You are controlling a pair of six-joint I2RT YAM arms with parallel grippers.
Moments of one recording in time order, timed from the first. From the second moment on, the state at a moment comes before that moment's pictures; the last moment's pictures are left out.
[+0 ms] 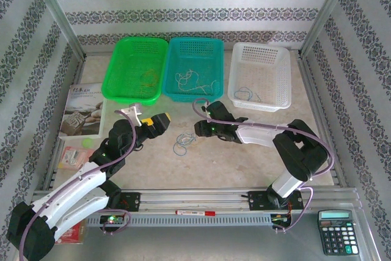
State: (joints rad) left arm -0.54 0.77 0.41 0.08 0.02 -0.82; right arm 0.68 1.64 0.80 -0.02 -0.12 0.47
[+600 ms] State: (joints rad) left arm -0.54 0.77 0.41 0.08 0.02 -0.82; right arm 0.66 1.71 0.84 0.00 -0.17 0.46
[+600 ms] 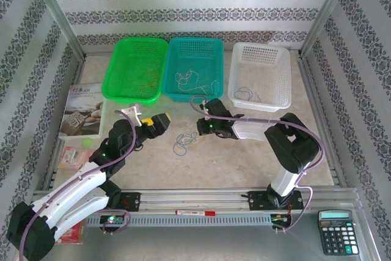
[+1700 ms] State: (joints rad) left arm -0.54 0.96 0.46 0.20 0.23 -0.87; right arm 0.69 1.30 0.83 -0.03 -0.26 0.55
